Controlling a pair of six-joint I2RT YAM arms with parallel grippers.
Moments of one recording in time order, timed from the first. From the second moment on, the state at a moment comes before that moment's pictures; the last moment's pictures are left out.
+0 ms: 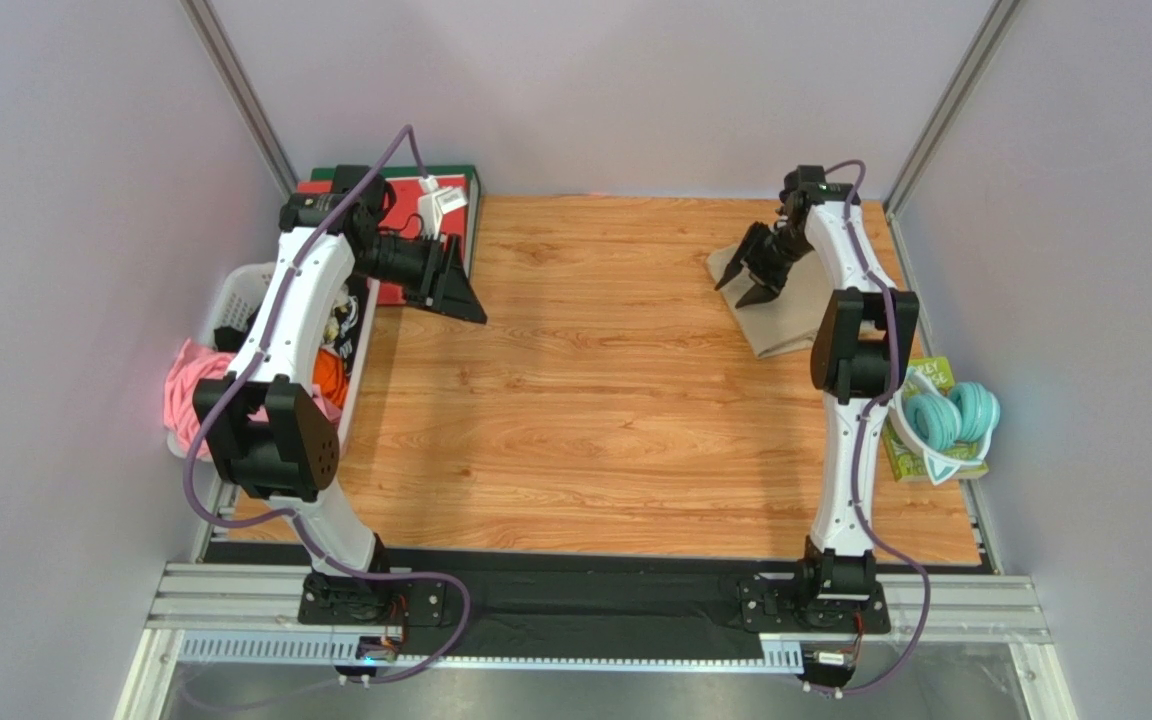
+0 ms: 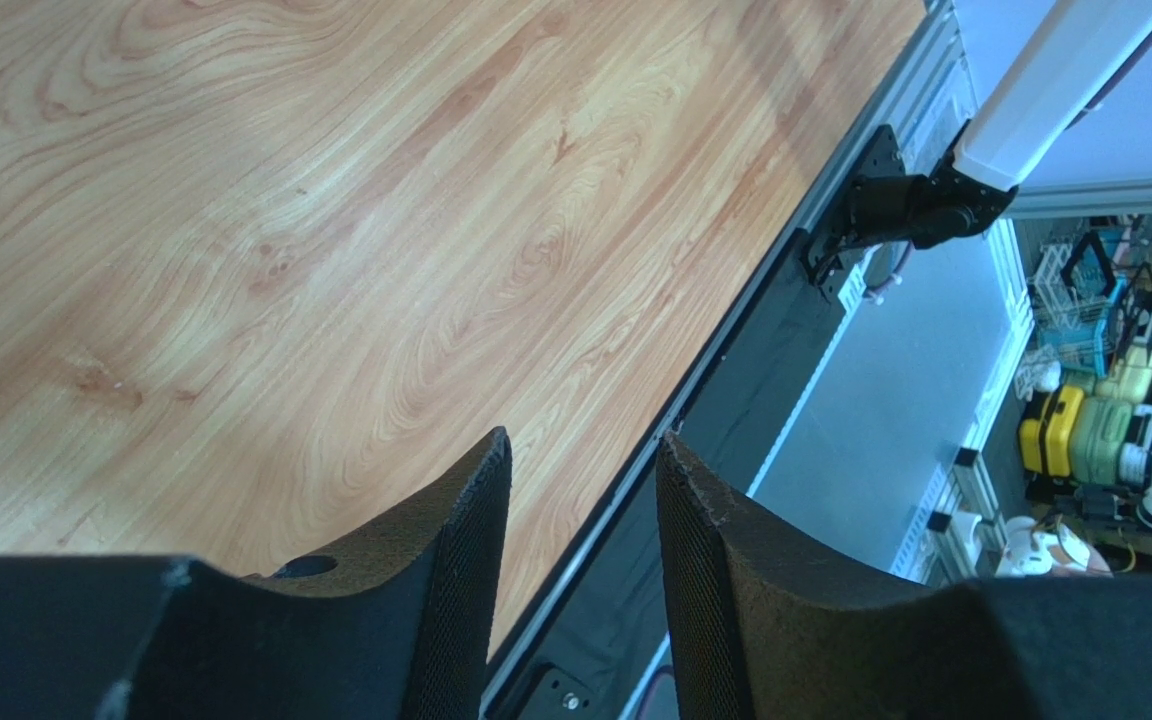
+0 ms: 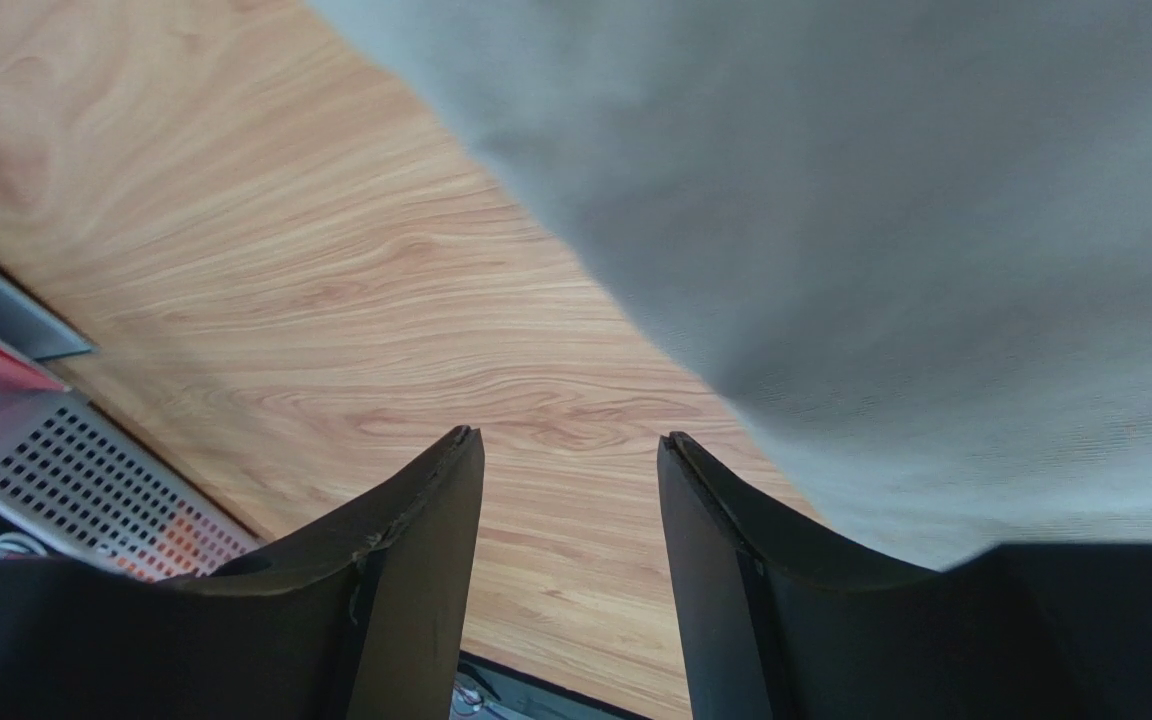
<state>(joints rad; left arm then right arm) -0.06 1.72 1.74 -1.28 0.93 0.30 -0.03 2.44 2.29 -1.15 -0.41 0.54</state>
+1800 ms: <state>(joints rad) -0.06 1.67 1.71 -1.30 0.93 0.34 -0.26 2.67 2.50 -0.99 -0.56 0.64</state>
